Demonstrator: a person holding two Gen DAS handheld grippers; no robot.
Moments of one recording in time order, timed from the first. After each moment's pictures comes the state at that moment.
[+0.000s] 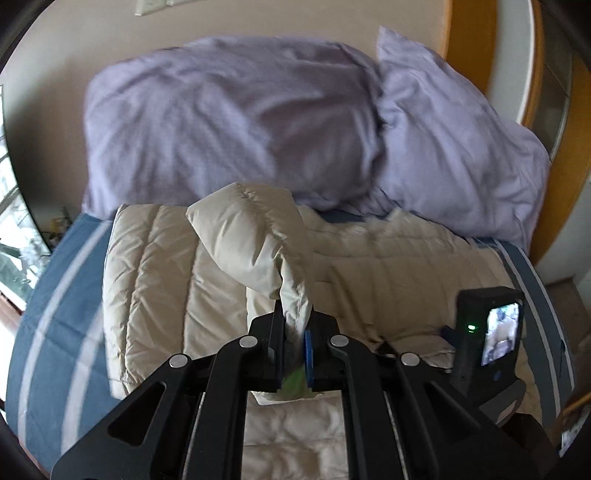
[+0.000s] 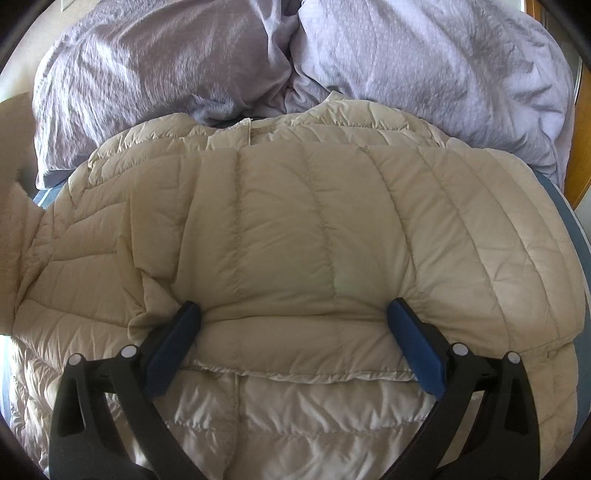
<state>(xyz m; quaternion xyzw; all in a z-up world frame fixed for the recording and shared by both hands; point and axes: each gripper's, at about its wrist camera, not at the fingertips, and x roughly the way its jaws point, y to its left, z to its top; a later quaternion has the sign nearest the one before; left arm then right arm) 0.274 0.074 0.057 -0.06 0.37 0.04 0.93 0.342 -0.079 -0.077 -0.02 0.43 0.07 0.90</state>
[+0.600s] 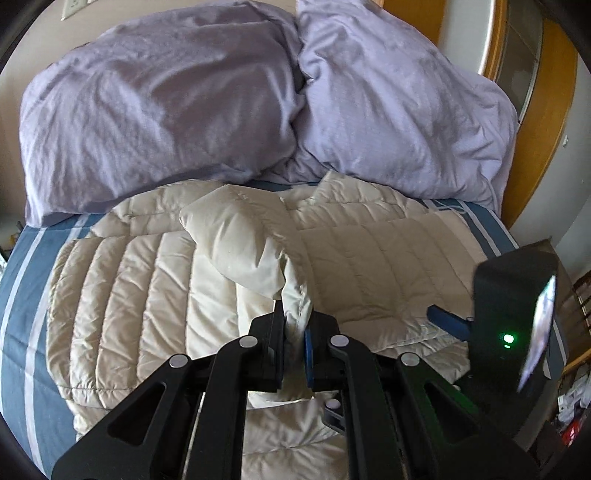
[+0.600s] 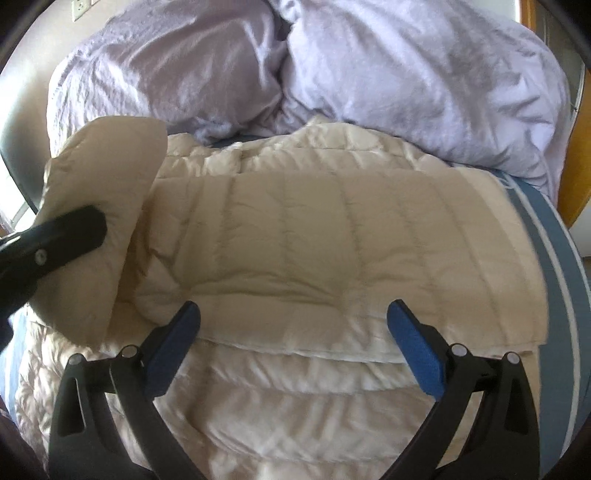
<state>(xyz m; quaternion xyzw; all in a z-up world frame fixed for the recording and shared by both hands) 0.311 -0.006 0.030 -0.04 0.40 -0.04 0.91 0.325 -0.119 -0.046 -0.02 0.42 0.09 0.90</state>
